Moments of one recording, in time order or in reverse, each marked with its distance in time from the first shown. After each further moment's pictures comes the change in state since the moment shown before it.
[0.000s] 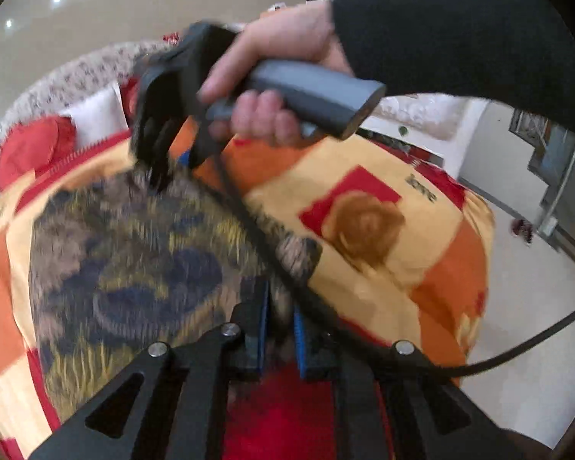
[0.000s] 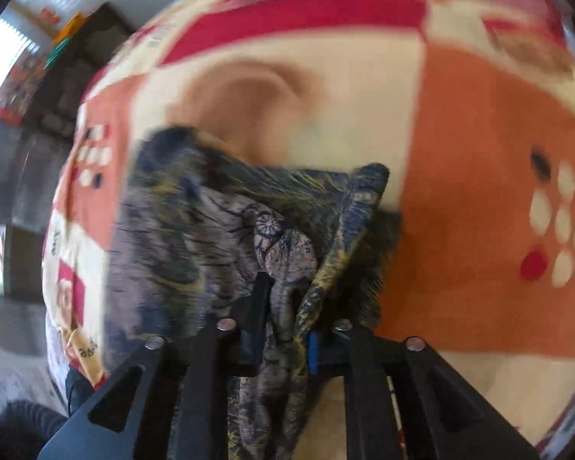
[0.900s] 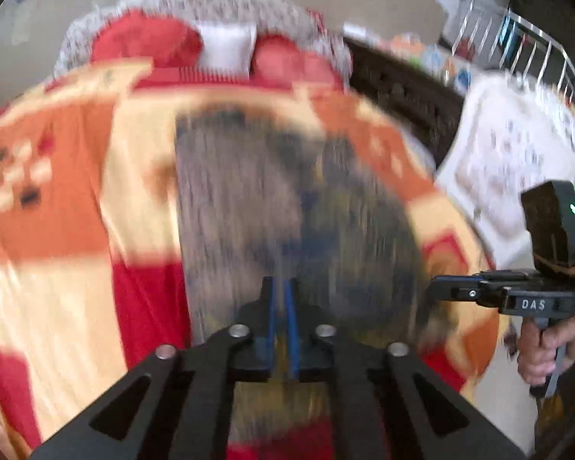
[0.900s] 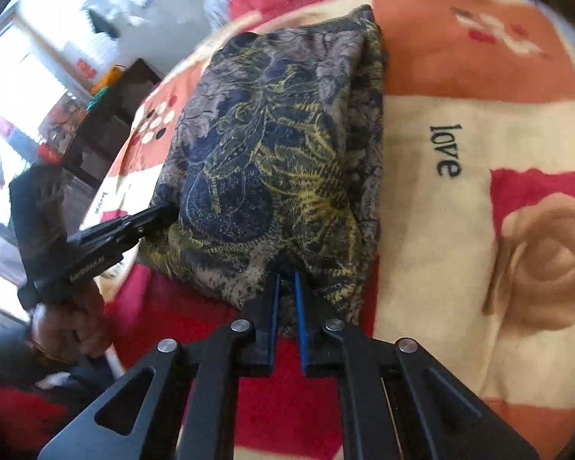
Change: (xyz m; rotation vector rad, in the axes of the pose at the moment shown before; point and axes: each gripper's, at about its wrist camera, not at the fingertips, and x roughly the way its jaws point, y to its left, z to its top) left arm -0.039 0.164 -0.009 -0.491 -0.025 0.099; right arm -0.028 0.036 -0.198 0.013 -0.305 0.080
